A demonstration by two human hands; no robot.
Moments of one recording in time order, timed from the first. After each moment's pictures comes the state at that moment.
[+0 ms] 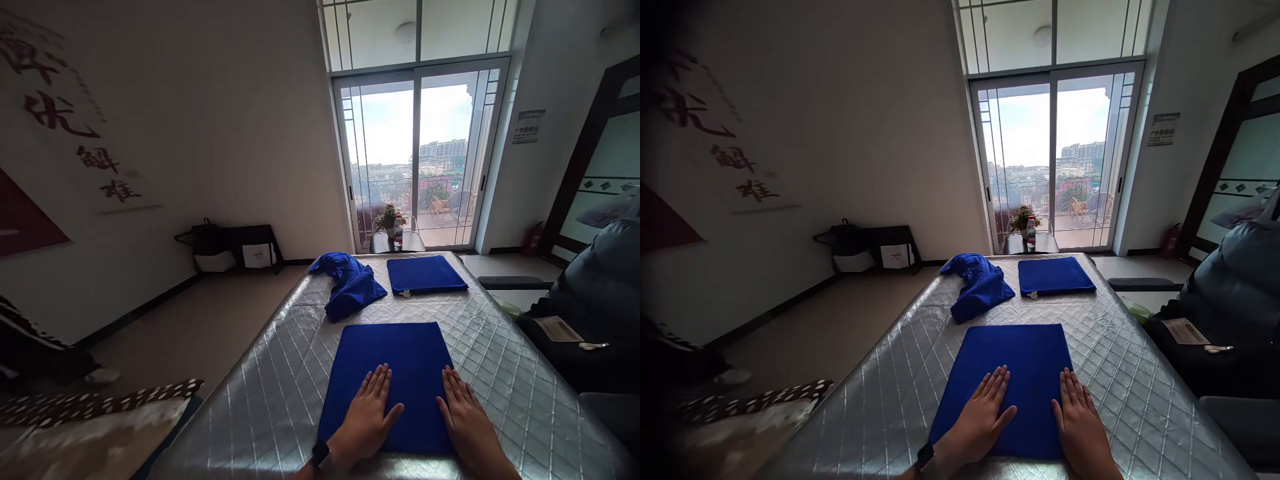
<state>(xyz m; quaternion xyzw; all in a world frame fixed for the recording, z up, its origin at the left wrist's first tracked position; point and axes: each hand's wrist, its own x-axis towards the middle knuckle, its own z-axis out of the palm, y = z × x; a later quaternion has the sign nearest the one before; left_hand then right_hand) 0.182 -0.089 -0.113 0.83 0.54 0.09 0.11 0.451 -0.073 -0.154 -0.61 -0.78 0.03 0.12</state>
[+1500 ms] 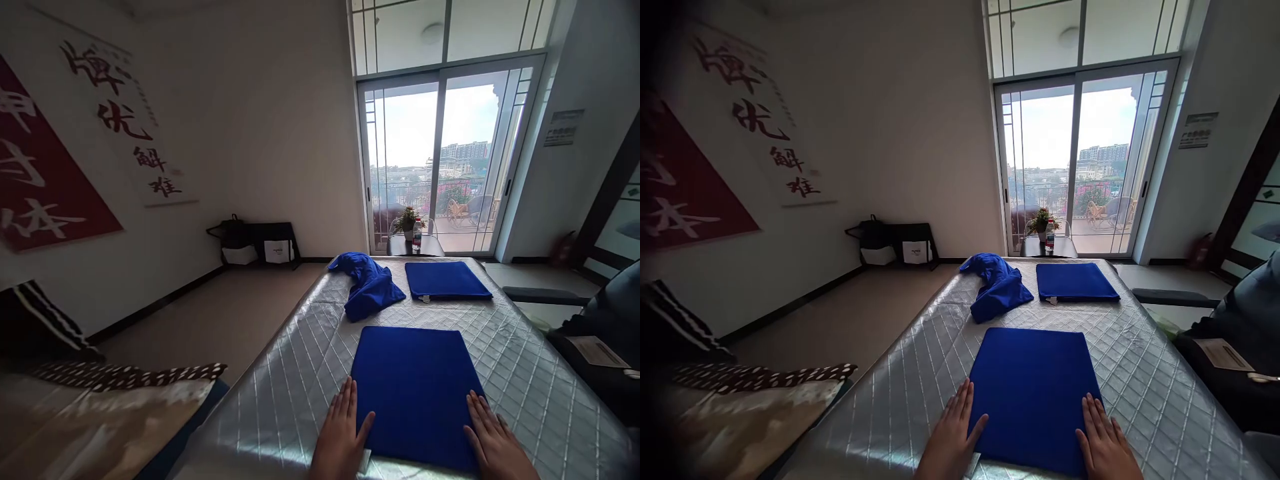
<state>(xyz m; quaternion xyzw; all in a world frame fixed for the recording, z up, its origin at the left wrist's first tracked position) 0.110 -0.134 -0.140 0.66 0.74 0.11 0.08 0.466 -0.076 -0.190 -0.60 -0.80 0.03 0.10</state>
